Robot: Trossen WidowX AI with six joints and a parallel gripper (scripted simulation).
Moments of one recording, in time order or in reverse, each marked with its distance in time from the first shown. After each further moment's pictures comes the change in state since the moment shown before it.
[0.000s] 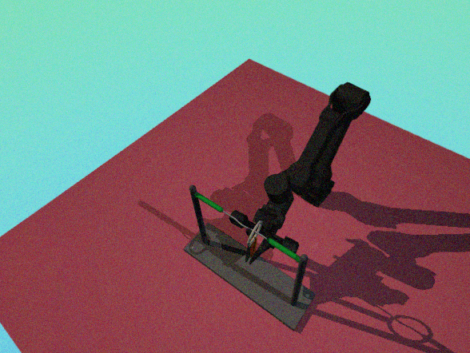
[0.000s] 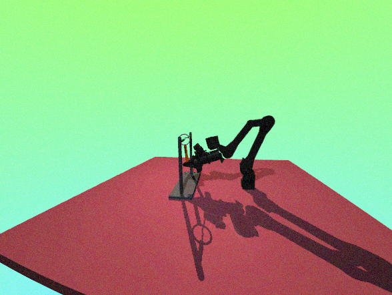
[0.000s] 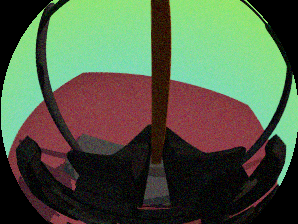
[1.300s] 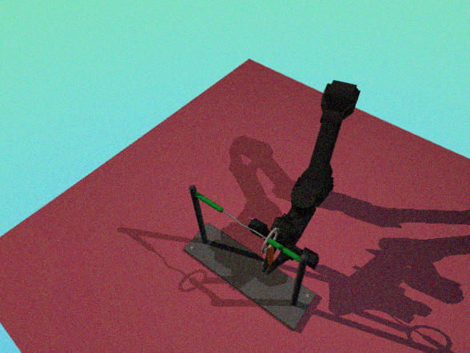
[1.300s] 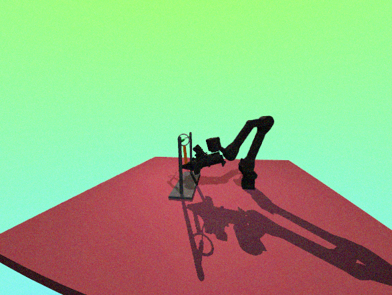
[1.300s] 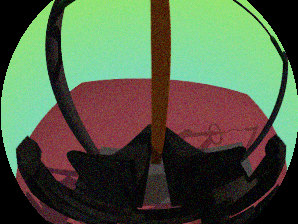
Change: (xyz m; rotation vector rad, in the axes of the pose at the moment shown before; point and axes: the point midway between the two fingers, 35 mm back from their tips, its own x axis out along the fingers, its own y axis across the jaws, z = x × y) arm 0.001 0.052 0.008 0.122 -0.018 -0.065
